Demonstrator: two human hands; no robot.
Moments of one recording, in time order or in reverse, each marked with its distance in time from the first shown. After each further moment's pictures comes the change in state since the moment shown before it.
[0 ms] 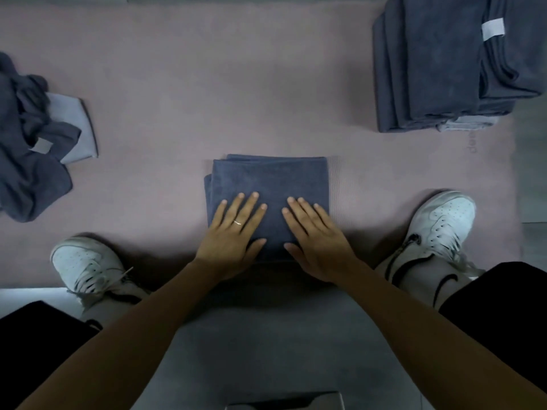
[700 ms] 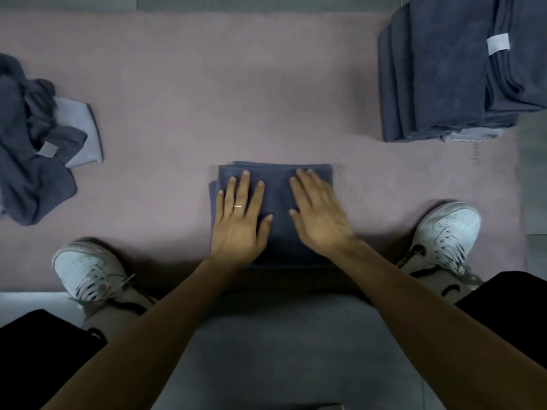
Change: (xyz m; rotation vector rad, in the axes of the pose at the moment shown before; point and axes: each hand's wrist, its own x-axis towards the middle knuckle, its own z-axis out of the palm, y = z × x) left_hand 0.030 0.011 -0.022 -0.228 0.169 -0.295; right_hand 0.056 0.008 -0.029 0.068 0.139 0.143
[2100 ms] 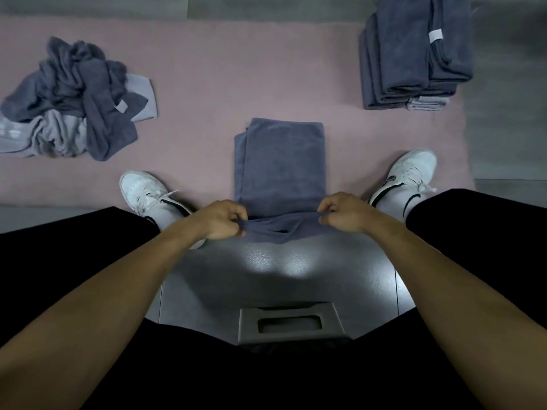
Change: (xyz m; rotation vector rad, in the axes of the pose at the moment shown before) left_hand -0.159 -0.004 -0.108 -0.455 -0.651 -0.212; right_hand -0.159 -0.051 -0.106 0.482 -0.535 0.395
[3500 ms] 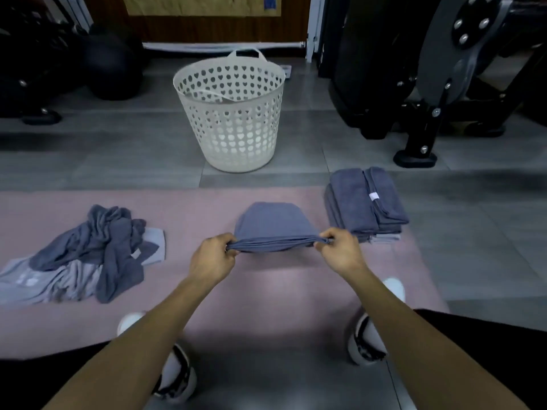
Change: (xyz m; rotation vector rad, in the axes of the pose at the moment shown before) left_hand 0.002 0.109 -0.126 0.088 0.811 0.151; right_hand -0.016 -0.078 -0.128 0.314 0.759 -0.158
